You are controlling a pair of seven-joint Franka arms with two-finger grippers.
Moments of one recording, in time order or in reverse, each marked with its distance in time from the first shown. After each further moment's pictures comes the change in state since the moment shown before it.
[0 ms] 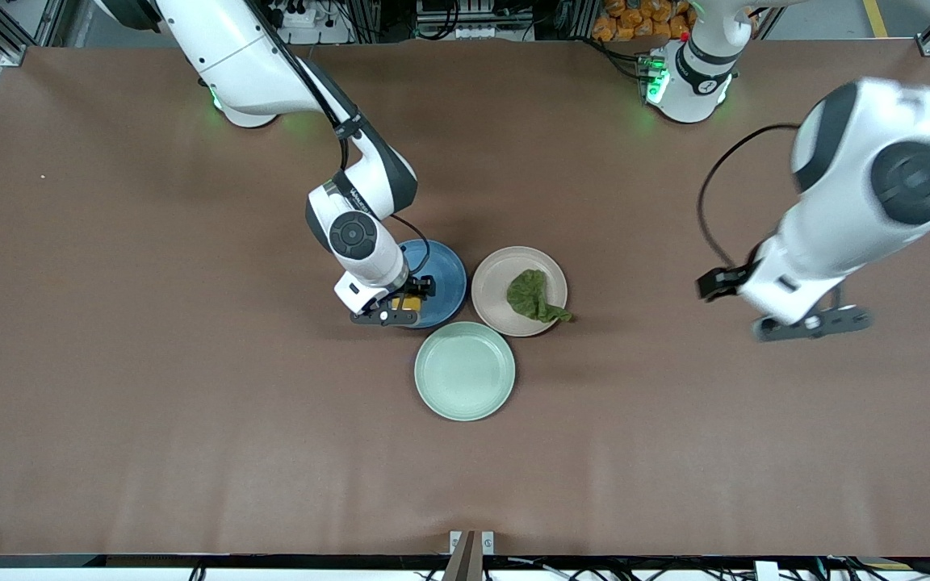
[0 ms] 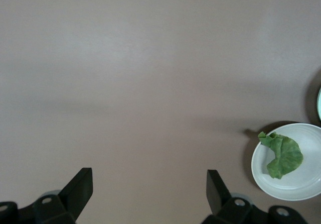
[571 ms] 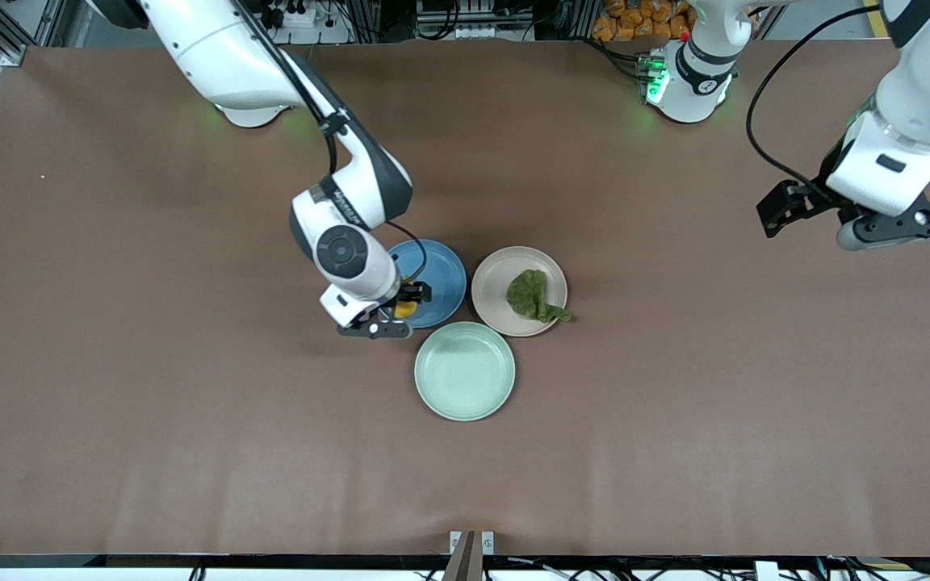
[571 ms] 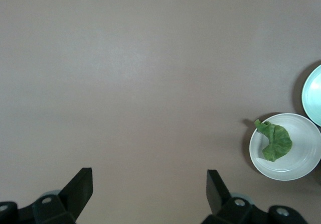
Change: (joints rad) left arm 0.036 -0.184 -0.001 -0.011 -0.026 -0.087 0.037; right arm -0.055 -0.018 -0.010 0.180 0.000 -0.298 -0.031
